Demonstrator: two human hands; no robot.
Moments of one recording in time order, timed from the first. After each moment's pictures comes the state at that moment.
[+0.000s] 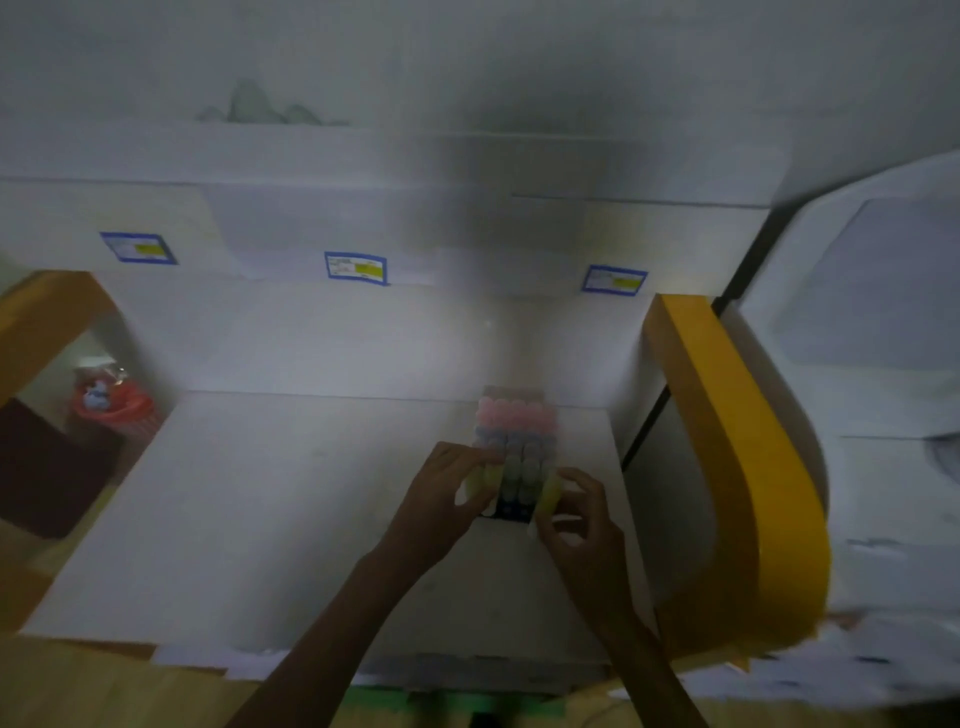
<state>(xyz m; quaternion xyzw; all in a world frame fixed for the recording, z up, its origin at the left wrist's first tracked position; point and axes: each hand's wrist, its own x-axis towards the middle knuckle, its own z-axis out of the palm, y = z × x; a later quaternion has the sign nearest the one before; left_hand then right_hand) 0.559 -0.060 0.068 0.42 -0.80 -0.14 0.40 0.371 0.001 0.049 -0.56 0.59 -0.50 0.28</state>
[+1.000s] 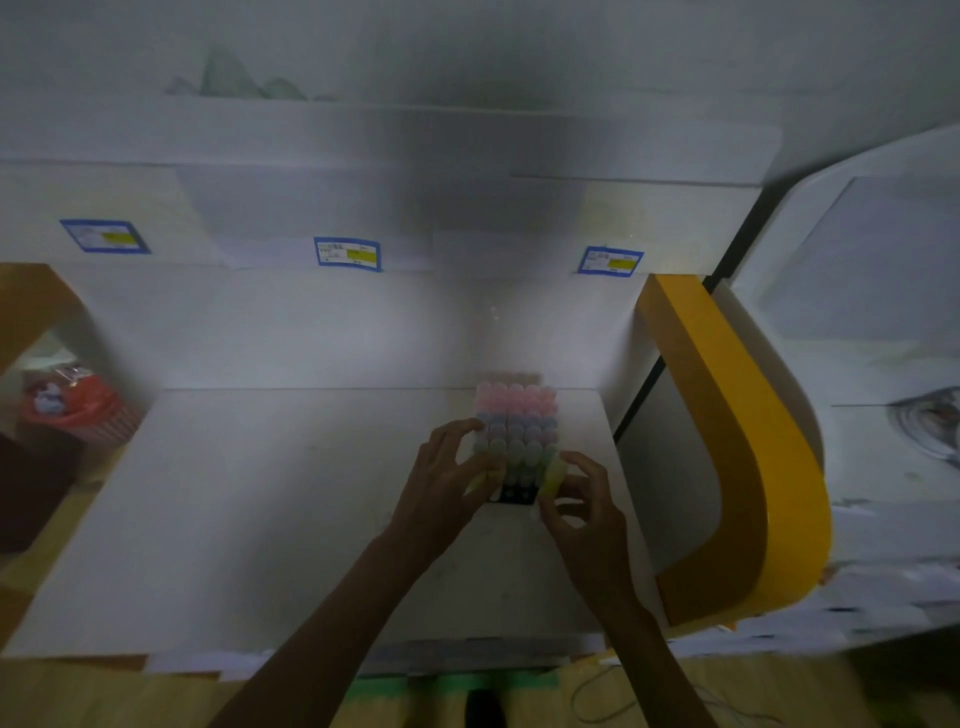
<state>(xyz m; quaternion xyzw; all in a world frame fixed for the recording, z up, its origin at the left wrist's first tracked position) 0.569 -0.073 0.039 0.42 -0.85 -0.05 0.32 0.383 0.004 0.041 -0.54 0.61 -0.52 0.25</state>
